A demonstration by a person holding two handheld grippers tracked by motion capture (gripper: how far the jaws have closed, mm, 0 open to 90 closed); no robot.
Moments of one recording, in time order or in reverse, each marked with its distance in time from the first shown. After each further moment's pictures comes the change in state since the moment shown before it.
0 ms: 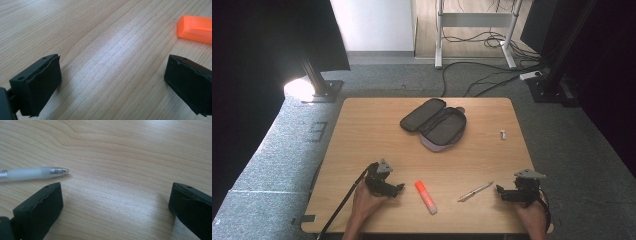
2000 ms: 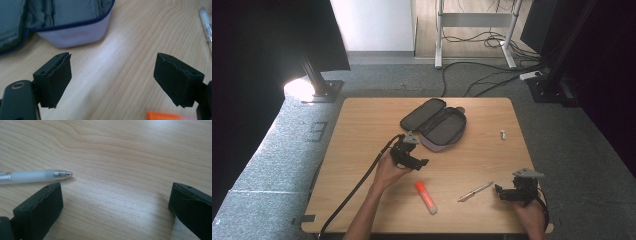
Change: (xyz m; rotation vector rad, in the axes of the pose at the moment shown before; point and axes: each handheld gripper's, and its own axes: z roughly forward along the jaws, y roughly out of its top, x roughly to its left) left arm -0.010 0.127 0.018 -0.008 -0.130 0.113; right arm 0.002 0.003 0.003 0.000 0.013 -0.015
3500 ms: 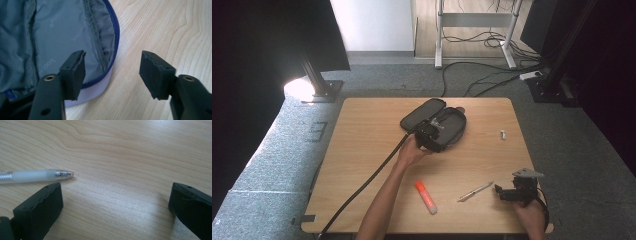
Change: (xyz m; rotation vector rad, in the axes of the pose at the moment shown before) left arm 0.017 0.067 0.072 0.060 -0.063 0.049; right arm 0.000 0.000 0.000 0.000 0.005 -0.005
